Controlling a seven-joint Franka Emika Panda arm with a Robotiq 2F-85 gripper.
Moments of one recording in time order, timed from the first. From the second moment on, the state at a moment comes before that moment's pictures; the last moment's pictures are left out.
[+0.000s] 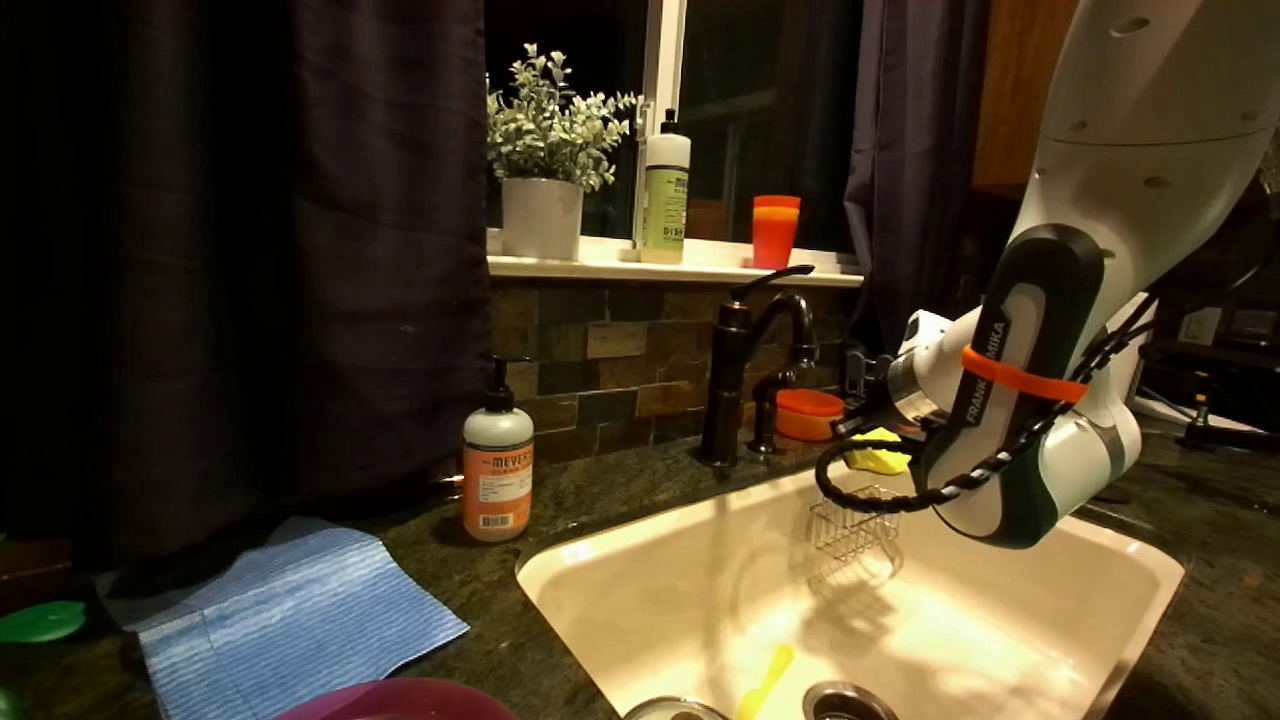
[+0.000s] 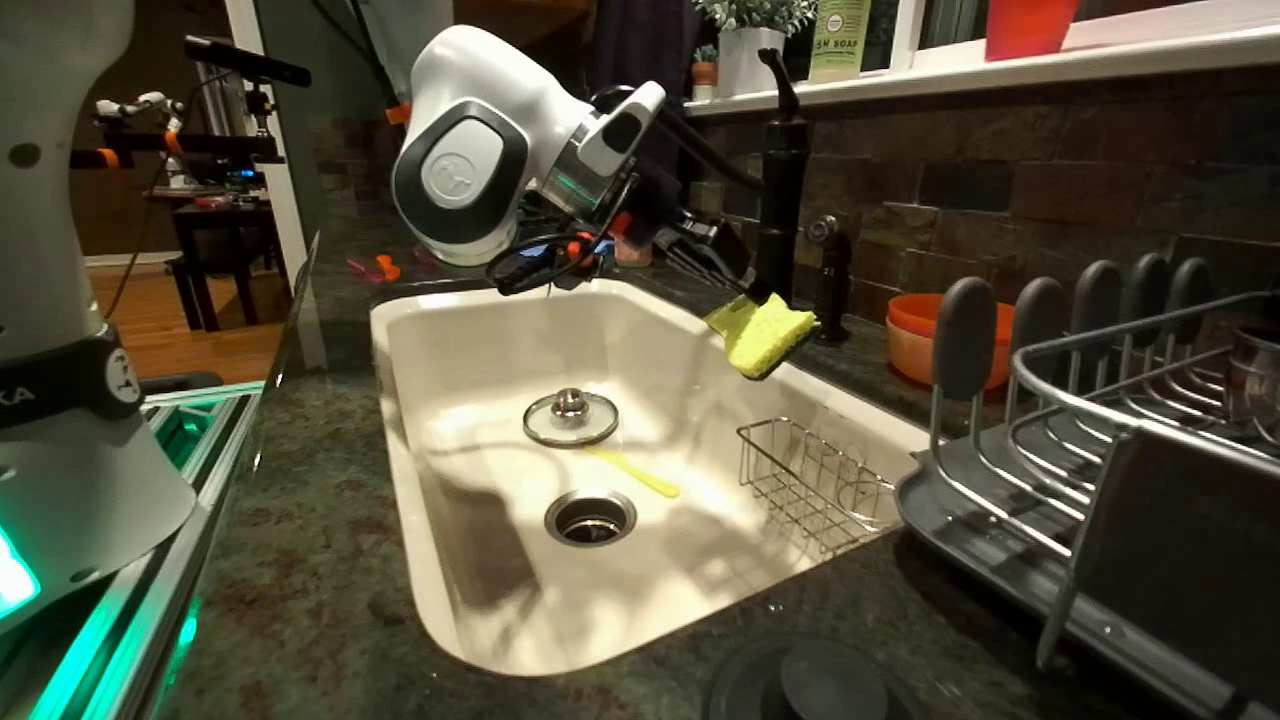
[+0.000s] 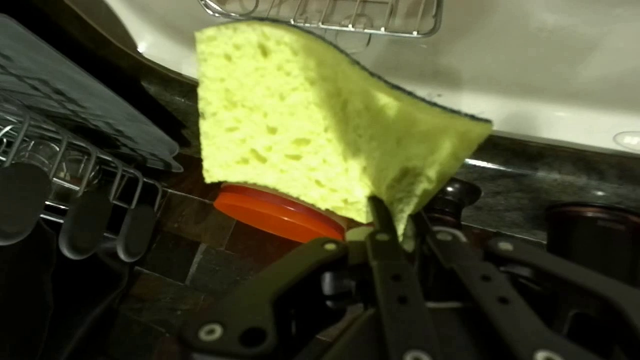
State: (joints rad) arm 1.12 0.56 -0.84 -2.73 0.48 3.86 0.05
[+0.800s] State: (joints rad) arm 0.58 0.51 -0.35 -2.72 0.50 4.22 -0.04
